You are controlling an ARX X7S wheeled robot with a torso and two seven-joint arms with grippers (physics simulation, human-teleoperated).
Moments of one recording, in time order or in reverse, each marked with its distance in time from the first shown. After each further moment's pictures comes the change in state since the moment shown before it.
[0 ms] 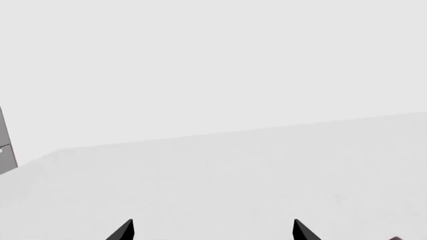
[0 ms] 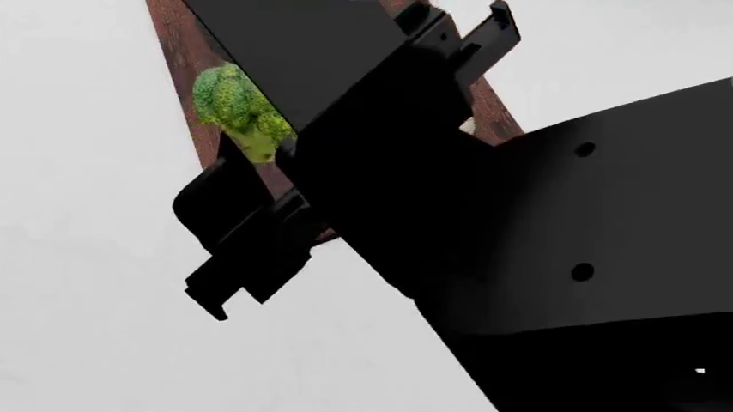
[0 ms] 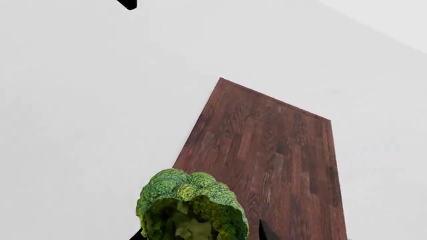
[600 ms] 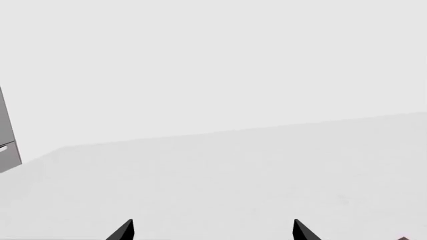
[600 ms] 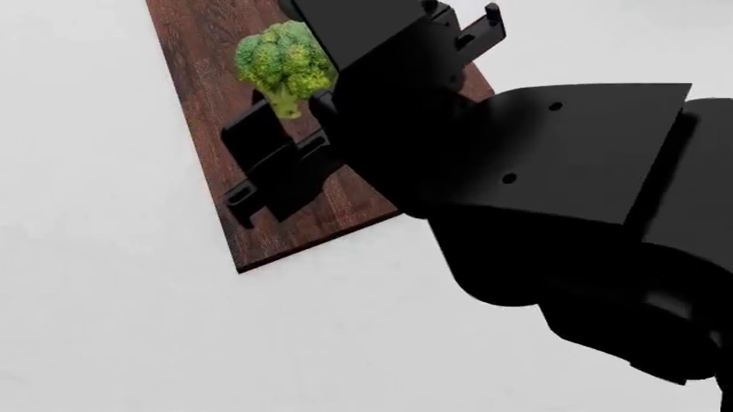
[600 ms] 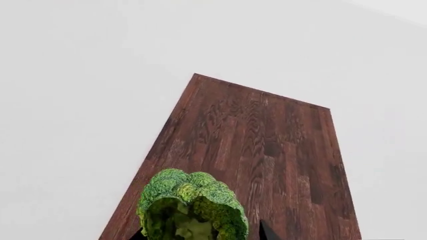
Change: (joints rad) left arm 0.002 -0.004 0.000 -0.024 0.004 0.019 0.002; right arm -0.148 -0.064 -0.056 0.220 -0.423 -0.173 -0.322
